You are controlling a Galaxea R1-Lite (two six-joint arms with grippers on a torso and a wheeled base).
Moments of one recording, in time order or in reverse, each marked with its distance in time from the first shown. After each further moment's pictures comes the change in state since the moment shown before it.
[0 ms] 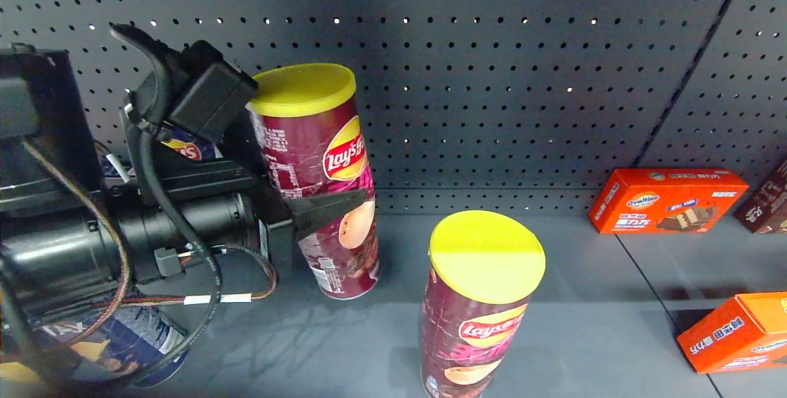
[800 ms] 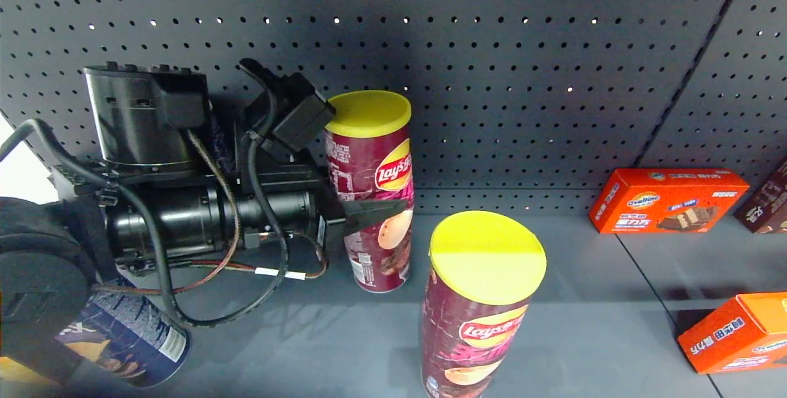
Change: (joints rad) left arm 0.053 0.203 -0.104 -0.044 -0.221 0.077; right arm 0.000 0.000 0.000 0.000 0.000 0.000
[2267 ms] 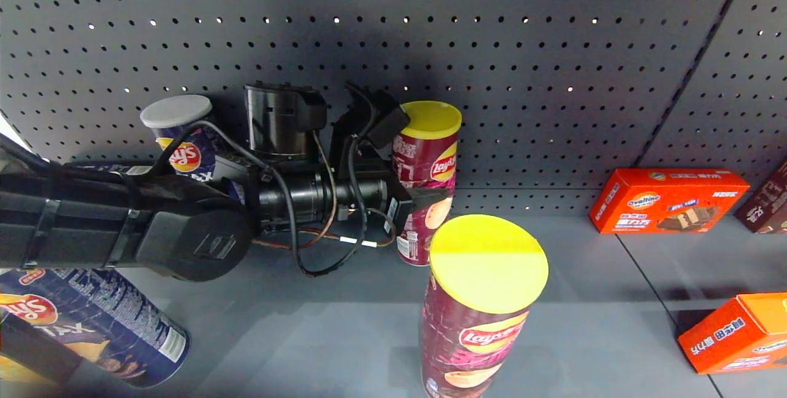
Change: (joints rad) left arm -0.023 0.282 -0.228 -0.044 -0.003 0.026; right arm 0.000 0.000 0.000 0.000 0.000 0.000
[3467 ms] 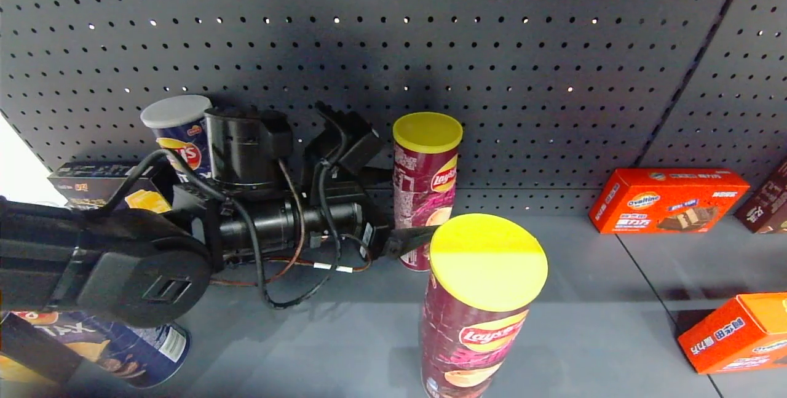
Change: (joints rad) left arm 0.019 -0.096 0.209 -0.104 0.034 0.015; right arm 0.000 0.000 0.000 0.000 0.000 0.000
